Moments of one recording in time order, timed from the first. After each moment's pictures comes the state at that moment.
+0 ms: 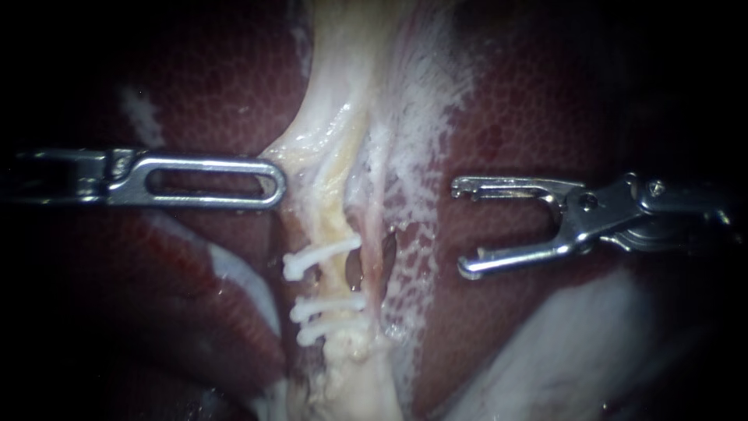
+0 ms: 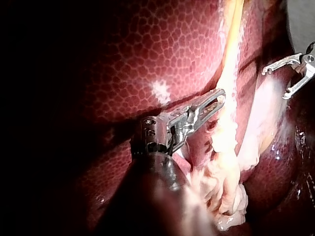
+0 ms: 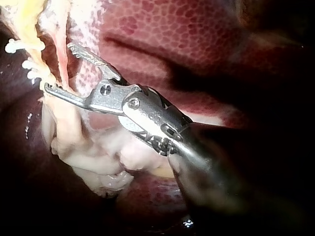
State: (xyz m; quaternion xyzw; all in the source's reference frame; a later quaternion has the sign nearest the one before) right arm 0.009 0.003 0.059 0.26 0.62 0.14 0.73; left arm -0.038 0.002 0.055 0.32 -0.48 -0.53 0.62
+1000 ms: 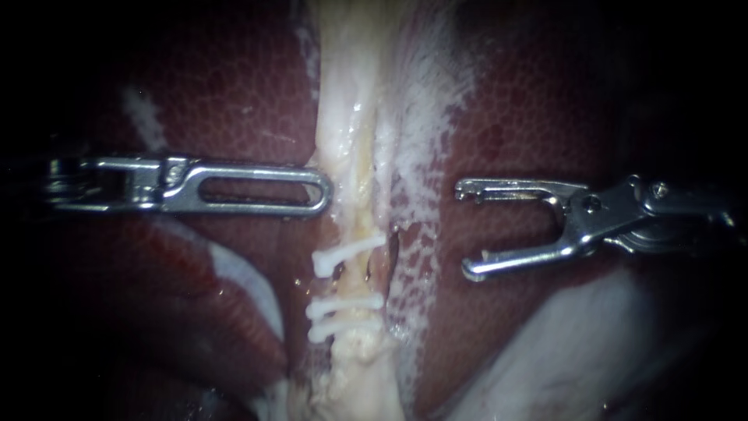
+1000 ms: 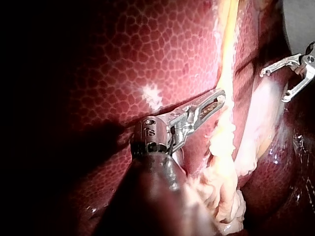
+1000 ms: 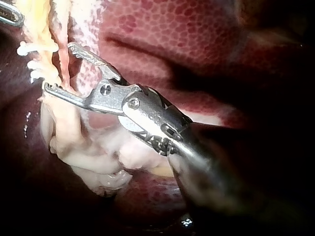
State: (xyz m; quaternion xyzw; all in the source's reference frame) right arm 0.009 0.003 0.059 0.26 0.62 0.14 0.73; left arm -0.042 0.002 0.058 0.32 -0.47 -0.53 0.63
